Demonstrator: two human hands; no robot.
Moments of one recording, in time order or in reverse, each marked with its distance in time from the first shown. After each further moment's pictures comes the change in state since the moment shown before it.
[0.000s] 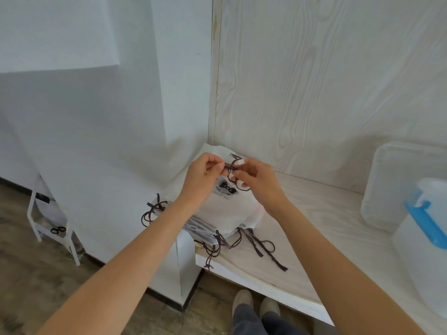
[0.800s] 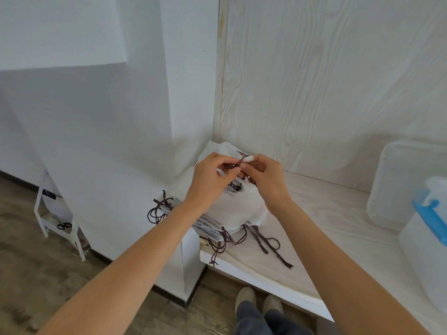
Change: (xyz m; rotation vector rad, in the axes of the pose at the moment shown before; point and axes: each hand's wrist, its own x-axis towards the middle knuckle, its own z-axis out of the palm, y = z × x) left_hand -0.009 0.004 0.003 0.290 0.013 0.230; right_hand -0.003 -0.004 0.004 0.057 0.131 0.000
